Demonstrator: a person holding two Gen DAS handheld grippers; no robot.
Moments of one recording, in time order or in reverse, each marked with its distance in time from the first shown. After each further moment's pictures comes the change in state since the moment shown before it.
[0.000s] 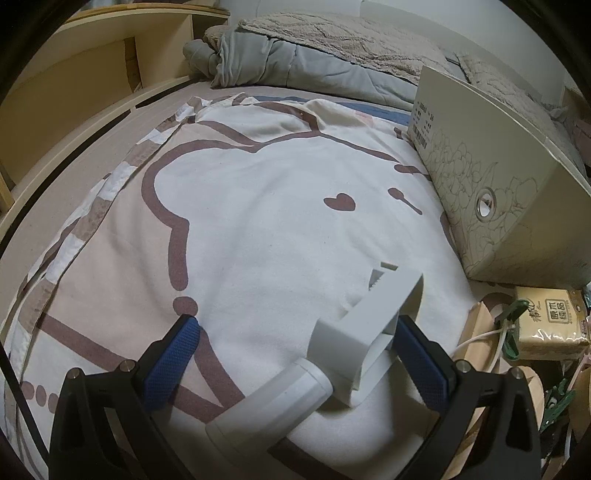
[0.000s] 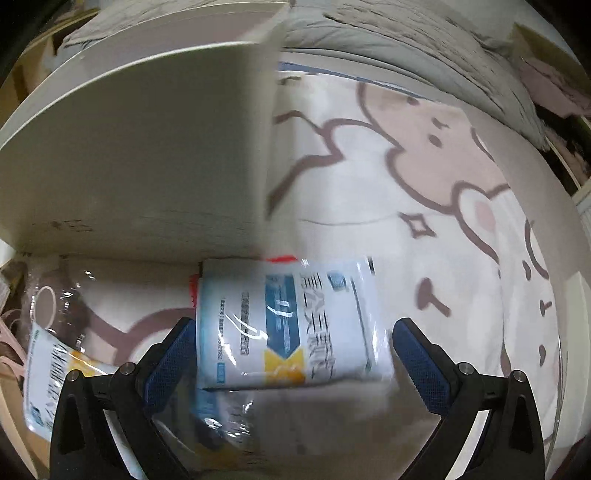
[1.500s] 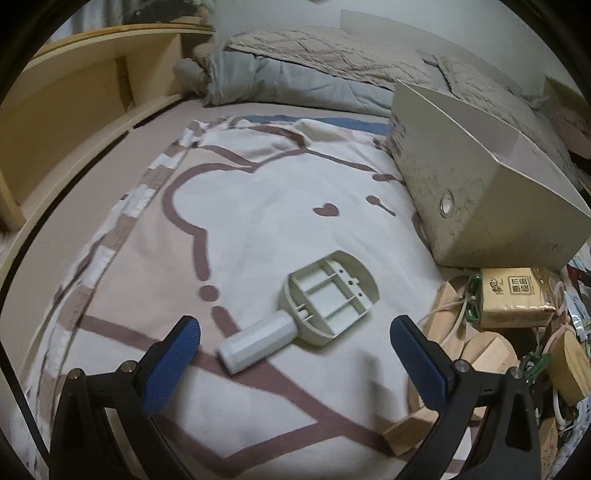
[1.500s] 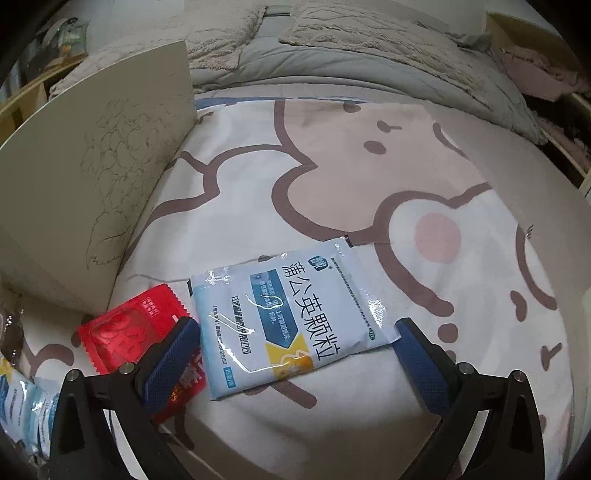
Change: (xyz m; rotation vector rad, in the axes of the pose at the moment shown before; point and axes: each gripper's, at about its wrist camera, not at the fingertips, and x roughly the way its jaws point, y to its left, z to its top) left arm -0.038 0.005 -0.004 0.068 -0.025 -0.043; right arm 0.033 -0.105 0.016 0.044 -0.161 0.079
